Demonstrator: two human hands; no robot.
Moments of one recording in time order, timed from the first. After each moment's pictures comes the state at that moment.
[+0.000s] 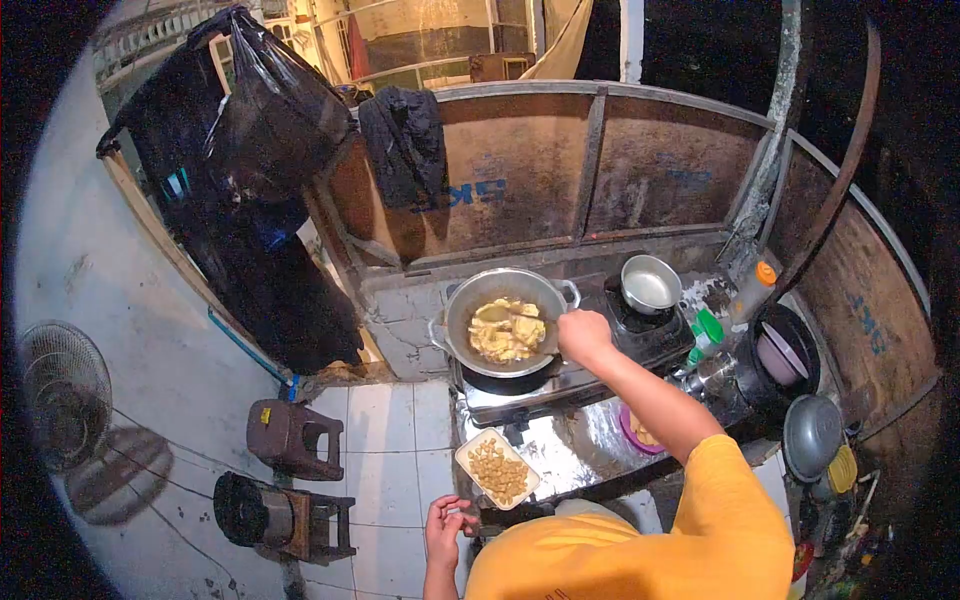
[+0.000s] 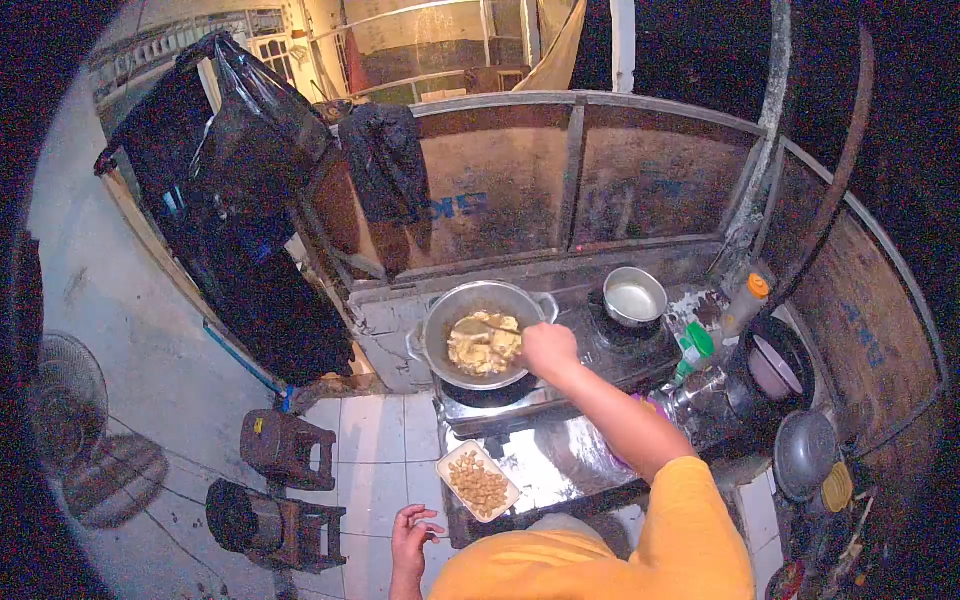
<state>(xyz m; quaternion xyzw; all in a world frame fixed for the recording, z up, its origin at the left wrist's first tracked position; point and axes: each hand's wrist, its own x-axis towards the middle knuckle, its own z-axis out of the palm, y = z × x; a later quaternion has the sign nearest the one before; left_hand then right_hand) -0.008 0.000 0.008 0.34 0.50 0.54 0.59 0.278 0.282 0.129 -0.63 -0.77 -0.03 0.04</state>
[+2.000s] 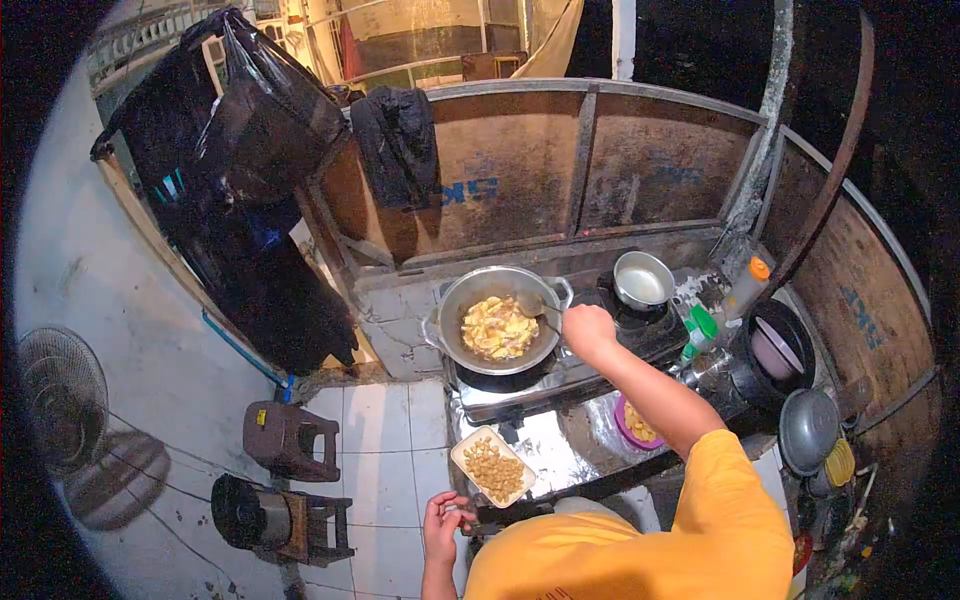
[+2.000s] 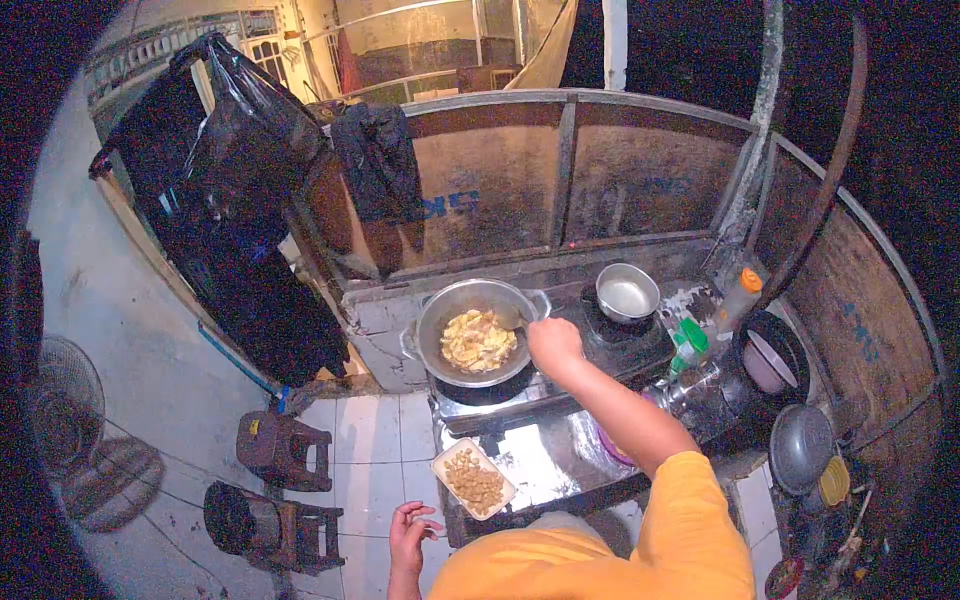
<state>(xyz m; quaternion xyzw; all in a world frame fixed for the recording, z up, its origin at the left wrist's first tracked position) -0.006 0.002 0.005 0.33 0.50 0.53 0.59 0.298 0.283 0.118 -0.66 -0.74 -0.07 0.03</state>
